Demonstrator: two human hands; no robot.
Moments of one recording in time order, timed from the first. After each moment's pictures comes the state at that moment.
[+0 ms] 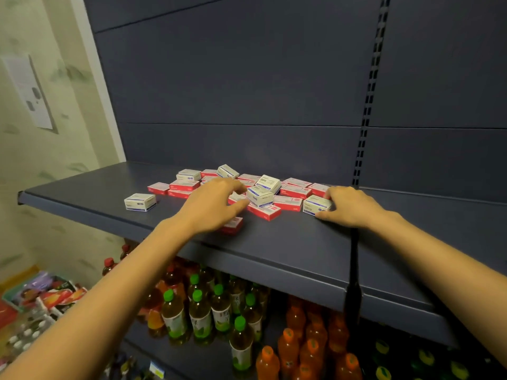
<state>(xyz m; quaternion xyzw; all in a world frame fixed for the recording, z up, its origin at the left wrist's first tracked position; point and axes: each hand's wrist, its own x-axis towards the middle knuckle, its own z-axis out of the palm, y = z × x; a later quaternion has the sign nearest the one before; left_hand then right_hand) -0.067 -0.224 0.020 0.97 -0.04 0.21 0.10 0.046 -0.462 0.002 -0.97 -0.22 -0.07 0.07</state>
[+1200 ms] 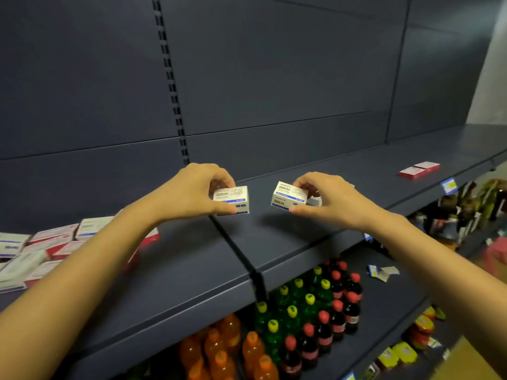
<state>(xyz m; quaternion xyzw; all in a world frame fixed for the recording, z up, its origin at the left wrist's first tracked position) 0.006 -0.340 0.061 0.84 -0.50 0.08 0.20 -0.117 -0.563 0.018 -0.95 0.04 -0.23 0.20</state>
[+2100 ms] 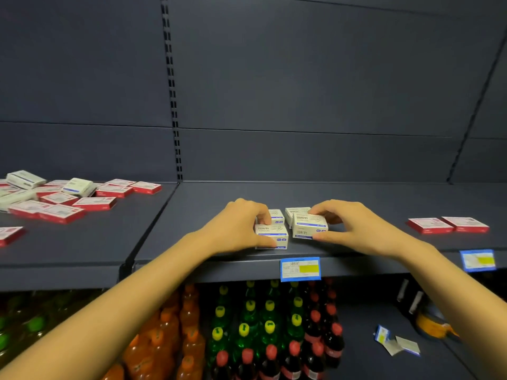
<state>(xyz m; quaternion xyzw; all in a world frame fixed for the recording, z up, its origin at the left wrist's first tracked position) -0.066 -0.556 -0.005 0.91 -0.35 0.10 0.21 -0.125 -0.786 0.009 -0.96 -0.15 -0.09 0.19</state>
